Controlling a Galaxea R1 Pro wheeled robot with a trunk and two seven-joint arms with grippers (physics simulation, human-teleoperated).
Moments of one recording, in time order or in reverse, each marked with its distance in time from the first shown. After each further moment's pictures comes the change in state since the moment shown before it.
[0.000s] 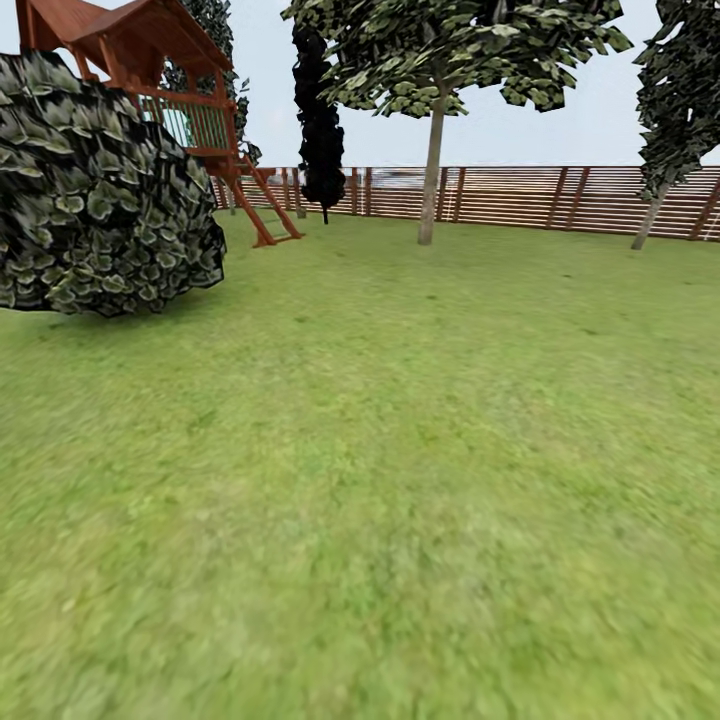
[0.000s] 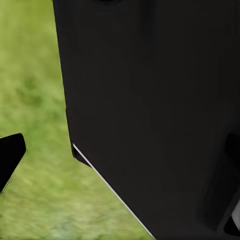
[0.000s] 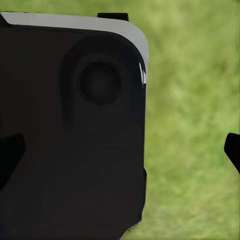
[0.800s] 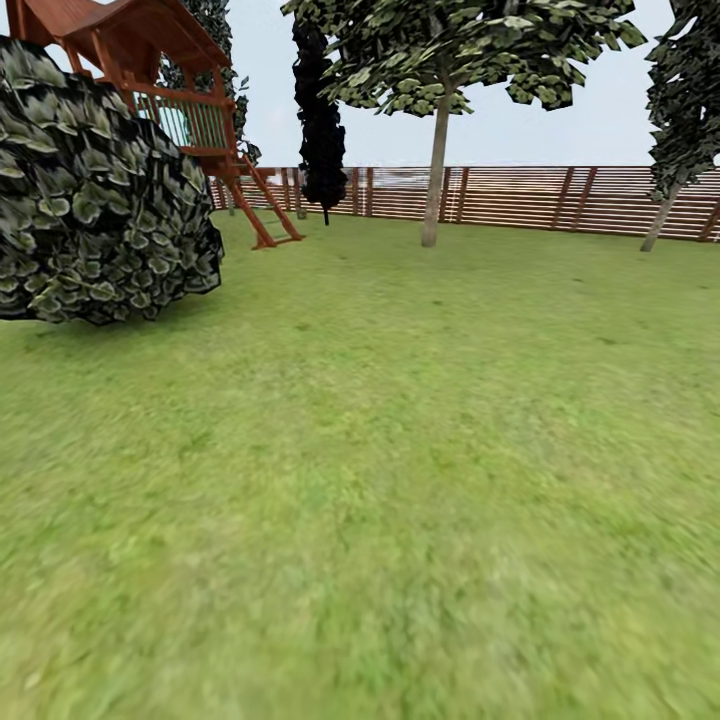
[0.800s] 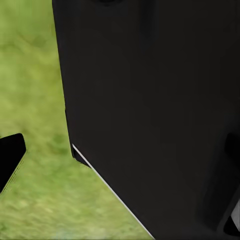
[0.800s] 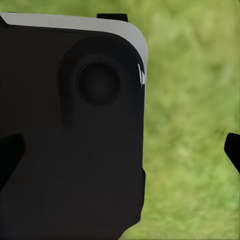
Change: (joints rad) left arm 0.000 -0.001 -0.001 -0.001 0.000 0.000 0.000; right arm 0.000 -0.002 0.001 -0.001 0.001 0.000 0.000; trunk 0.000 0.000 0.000
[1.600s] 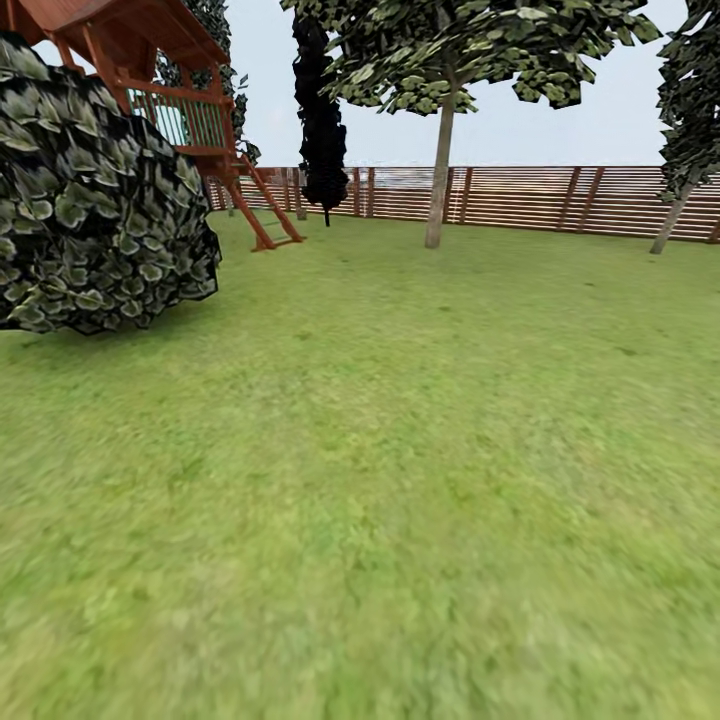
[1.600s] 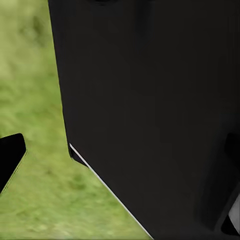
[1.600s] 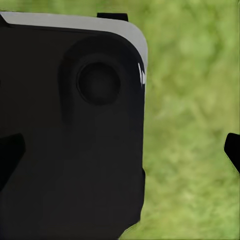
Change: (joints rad) left arm 0.000 -0.004 0.000 0.001 0.000 0.000 0.000; right arm 0.001 0.000 0.000 0.000 0.002 0.000 0.000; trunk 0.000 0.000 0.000
